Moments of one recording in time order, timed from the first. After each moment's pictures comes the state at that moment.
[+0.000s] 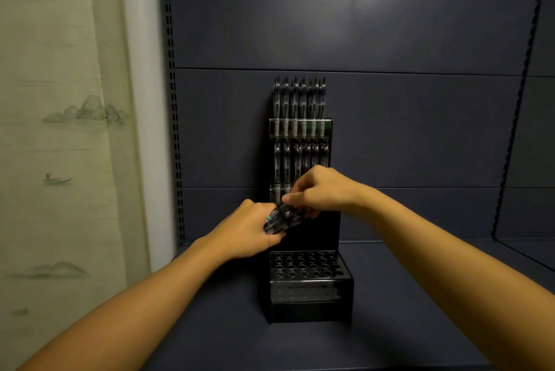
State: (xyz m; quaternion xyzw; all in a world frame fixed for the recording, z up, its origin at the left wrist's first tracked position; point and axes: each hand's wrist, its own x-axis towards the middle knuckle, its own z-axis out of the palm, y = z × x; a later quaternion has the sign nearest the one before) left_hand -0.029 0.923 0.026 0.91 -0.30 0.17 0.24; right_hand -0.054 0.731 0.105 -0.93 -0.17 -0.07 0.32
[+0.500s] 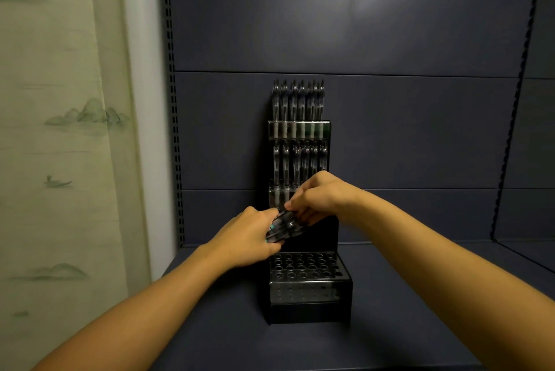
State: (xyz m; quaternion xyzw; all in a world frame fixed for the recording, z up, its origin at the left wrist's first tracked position) left_hand -0.033 0.920 0.018 0.92 -0.29 0.18 0.19; right_hand -0.054 0.731 0.096 -0.88 -0.11 0.01 0.46
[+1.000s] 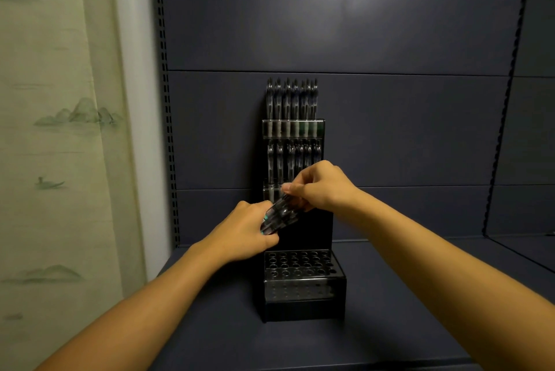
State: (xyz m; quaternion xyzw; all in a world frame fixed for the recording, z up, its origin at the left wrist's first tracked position) left_hand -0.040 0.914 0.027 0.91 -0.28 0.18 0.25; right_hand -0.056 0.726 0.095 -0.88 -0.12 -0.16 0.44
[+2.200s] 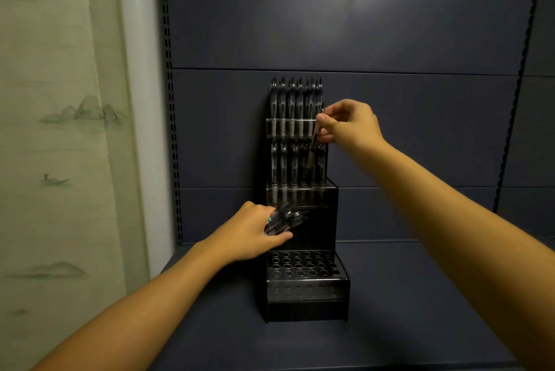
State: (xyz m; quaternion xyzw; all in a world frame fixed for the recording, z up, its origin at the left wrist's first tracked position) left_hand -0.045 0.911 0.029 0.90 -0.31 0.17 0.24; right_hand -0.024 0.695 0.162 -0.75 -0.15 -0.33 0.56
